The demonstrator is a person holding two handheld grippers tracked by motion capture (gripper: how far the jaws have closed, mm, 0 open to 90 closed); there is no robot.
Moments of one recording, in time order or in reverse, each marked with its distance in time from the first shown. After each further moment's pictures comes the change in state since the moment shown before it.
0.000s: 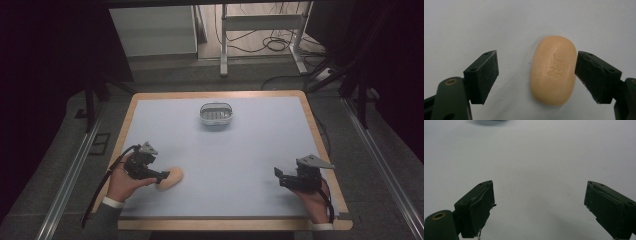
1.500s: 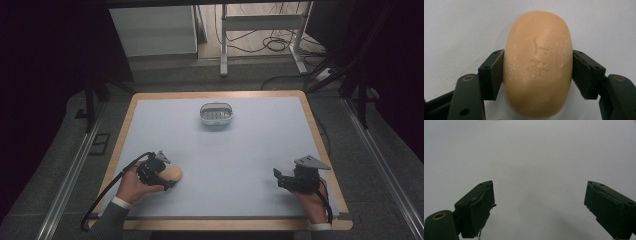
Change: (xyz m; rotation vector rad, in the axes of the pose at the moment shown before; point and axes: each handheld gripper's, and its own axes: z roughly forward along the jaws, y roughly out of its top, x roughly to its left) left arm -0.010 -0.002 0.037 0.133 -0.063 0.061; right arm 0.004 -0.002 0.003 0.019 -0.039 -0.023
